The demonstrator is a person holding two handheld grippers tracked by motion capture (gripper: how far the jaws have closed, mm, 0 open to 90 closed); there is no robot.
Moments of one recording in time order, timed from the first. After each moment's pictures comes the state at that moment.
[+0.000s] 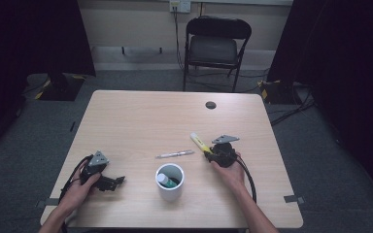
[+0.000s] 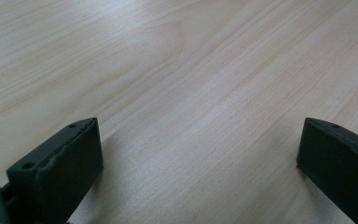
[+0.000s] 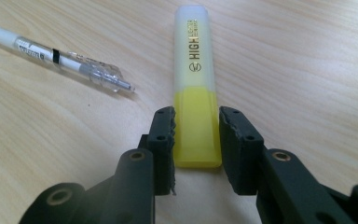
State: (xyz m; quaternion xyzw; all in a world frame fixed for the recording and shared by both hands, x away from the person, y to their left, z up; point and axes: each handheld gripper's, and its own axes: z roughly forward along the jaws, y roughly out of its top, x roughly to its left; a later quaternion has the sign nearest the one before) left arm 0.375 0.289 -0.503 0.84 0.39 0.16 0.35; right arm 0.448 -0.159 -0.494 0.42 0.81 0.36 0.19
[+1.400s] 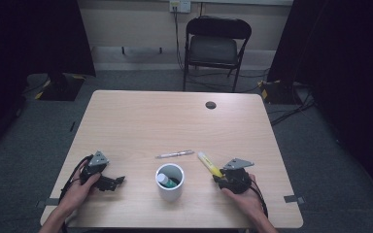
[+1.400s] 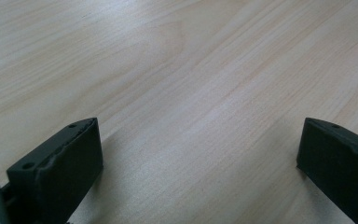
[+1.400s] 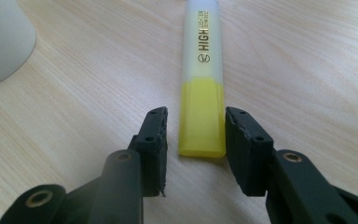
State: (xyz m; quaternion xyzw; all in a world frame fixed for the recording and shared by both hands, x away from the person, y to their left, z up) left arm 0.375 0.288 -0.503 0.84 0.39 0.16 0.35; right arm 0.361 -0.190 -0.491 0.39 0.83 0.35 0.17
